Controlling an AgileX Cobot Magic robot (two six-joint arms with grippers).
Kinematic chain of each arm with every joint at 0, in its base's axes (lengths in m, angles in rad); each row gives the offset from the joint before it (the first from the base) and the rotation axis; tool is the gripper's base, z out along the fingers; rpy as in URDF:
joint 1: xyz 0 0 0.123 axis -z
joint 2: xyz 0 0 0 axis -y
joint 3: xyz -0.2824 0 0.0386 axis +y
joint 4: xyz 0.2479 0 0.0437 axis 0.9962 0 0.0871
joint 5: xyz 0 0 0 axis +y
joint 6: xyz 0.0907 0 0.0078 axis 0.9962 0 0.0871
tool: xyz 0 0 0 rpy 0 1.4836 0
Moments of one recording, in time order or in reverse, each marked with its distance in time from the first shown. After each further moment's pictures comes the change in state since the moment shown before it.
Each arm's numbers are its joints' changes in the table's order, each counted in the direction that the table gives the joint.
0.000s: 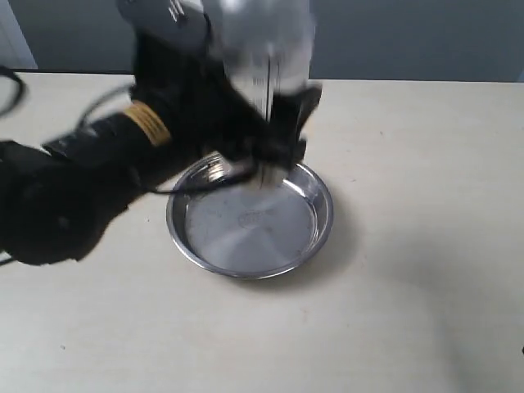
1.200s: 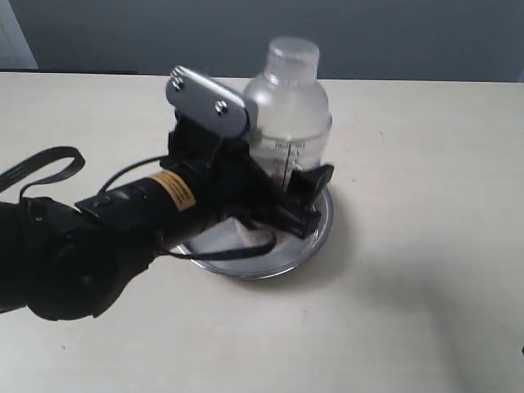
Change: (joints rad) left arm 0.095 -0.072 0.072 -0.063 -0.017 -0.007; right arm 0.000 0.000 0.000 0.000 0.000 -0.002
